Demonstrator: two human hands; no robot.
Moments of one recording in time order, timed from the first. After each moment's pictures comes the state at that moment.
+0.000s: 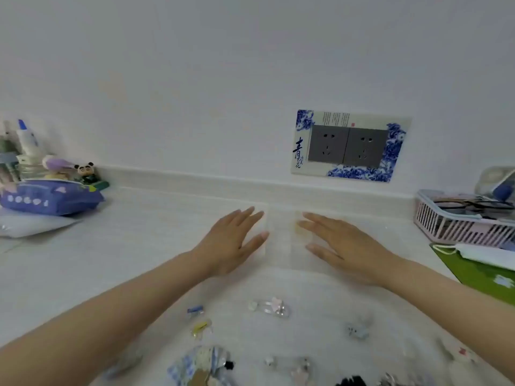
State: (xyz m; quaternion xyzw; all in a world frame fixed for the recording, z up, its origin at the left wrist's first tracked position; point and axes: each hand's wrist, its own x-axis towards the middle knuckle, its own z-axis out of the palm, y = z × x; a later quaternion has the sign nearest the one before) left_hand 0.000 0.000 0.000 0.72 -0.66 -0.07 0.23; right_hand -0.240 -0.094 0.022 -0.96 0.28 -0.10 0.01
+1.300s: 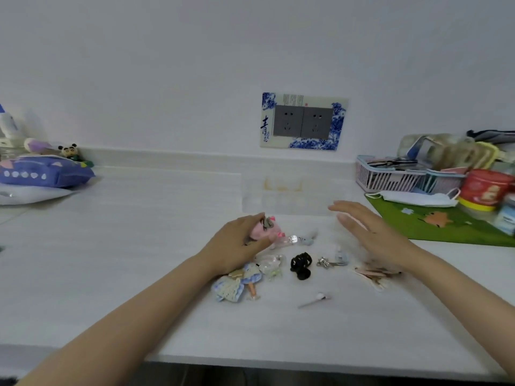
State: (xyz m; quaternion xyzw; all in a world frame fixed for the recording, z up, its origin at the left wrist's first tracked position) left_hand -0.088 0.091 -0.034 0.61 -0.71 -0.14 0.31; right_hand -0.364 0.018 0.007 -0.84 0.40 -0.27 0.24
